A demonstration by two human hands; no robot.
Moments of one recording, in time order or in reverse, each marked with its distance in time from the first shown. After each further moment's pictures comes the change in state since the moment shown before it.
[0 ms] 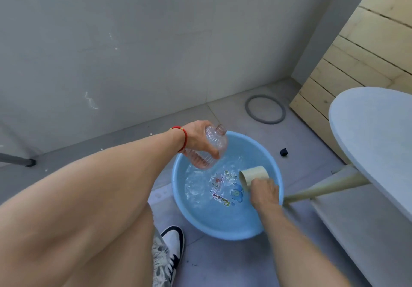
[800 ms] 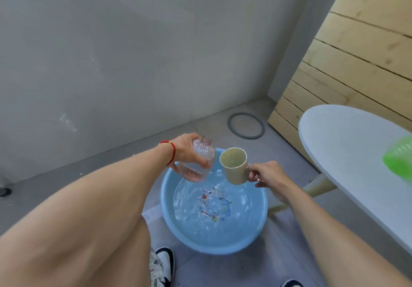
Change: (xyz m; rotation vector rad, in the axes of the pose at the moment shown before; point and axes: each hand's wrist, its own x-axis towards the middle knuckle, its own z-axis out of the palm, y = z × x) left_hand -0.016 0.016 -0.012 -0.129 -0.046 -0.059; right_hand -0.027 0.043 -0.128 1.243 -0.037 0.086
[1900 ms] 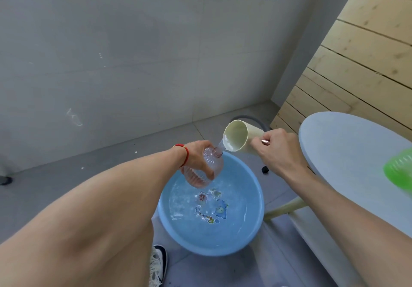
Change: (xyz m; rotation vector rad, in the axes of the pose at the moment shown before) left_hand 0.008 0.014 0.030 0.280 -0.034 0.076; right_hand -0.041 -0.083 -0.025 -0.661 0.403 -0.561
